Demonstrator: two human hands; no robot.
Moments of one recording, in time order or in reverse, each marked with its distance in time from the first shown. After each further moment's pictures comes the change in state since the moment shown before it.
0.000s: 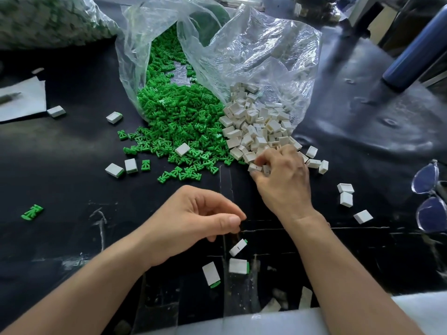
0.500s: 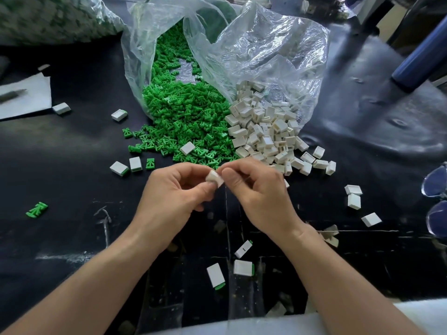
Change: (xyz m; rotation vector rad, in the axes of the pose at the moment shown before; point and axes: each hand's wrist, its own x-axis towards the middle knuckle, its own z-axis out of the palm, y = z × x) left_hand 0.011 -0.004 -0.007 -0.012 0.513 0.060; right_hand -0.021 -0.029 0.008 0.677 -0.070 -0.289
